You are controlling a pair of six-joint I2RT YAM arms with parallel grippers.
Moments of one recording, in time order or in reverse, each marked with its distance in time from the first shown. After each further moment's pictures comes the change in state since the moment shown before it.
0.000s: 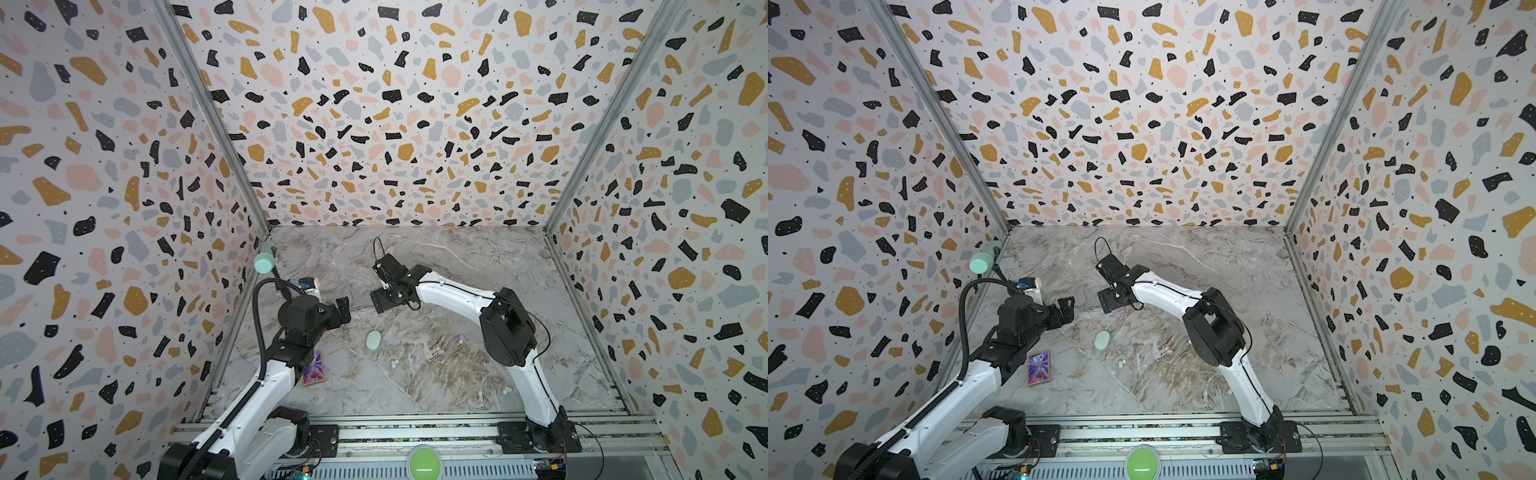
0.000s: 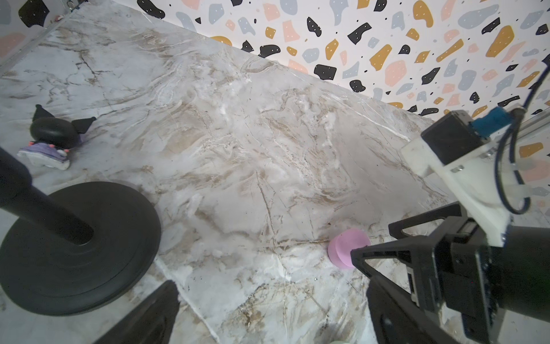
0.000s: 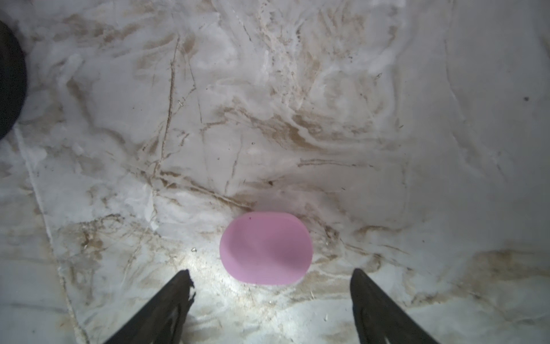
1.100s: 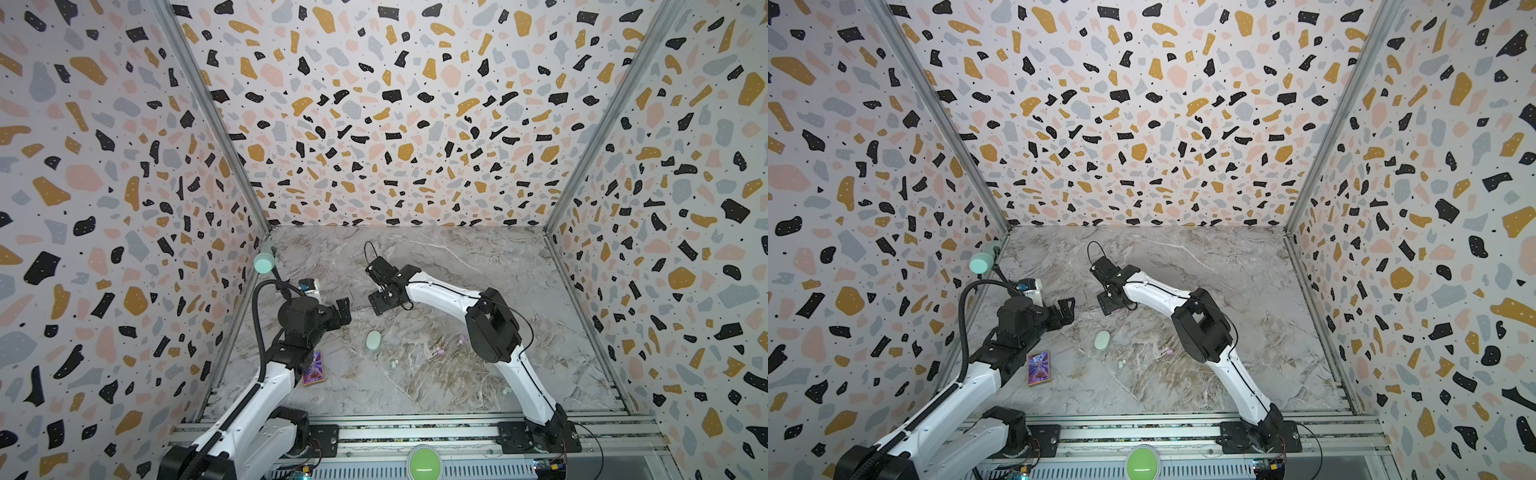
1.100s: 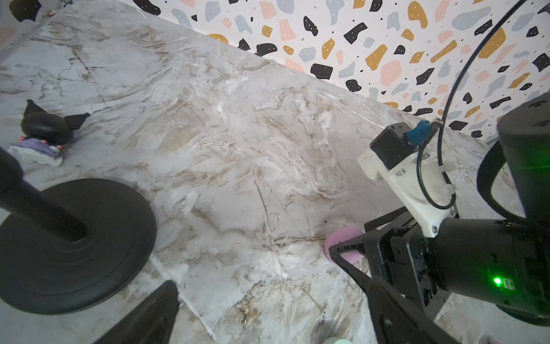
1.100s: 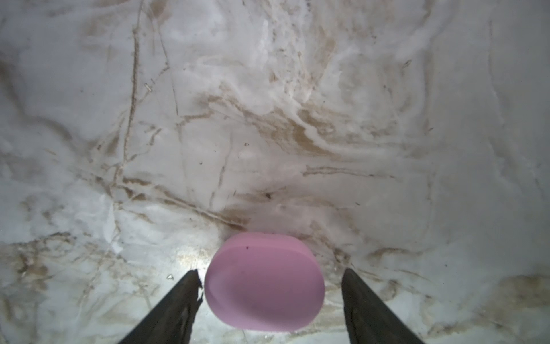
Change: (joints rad) left arm 0.000 -0.011 -0.010 0.006 0.013 -0.007; right arm 0.019 0.117 0.137 -0.100 0.032 -0.028
